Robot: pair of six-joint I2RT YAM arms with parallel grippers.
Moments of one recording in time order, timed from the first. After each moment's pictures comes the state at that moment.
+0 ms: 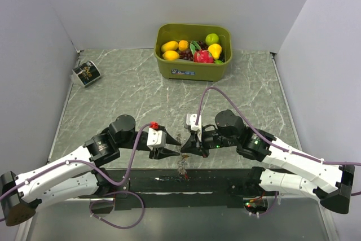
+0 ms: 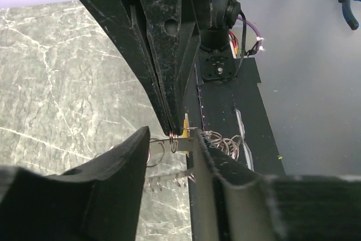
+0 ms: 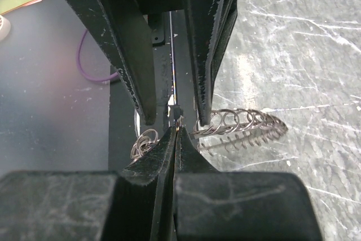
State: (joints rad) left arm -0.97 0.81 0.65 -0.03 0.65 0.21; right arm 1.03 0.89 0.83 -0.35 -0.48 -0.07
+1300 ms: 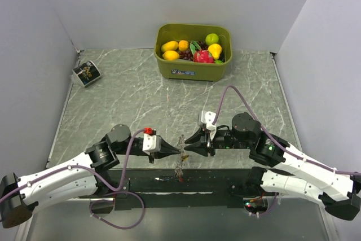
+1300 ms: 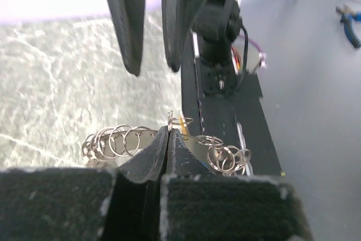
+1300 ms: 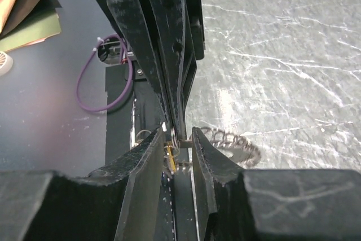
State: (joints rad) left arm -1.00 0.74 0.48 0.20 0.61 0.12; right arm 1.03 0.75 0.82 -0.29 -0.43 -0.03
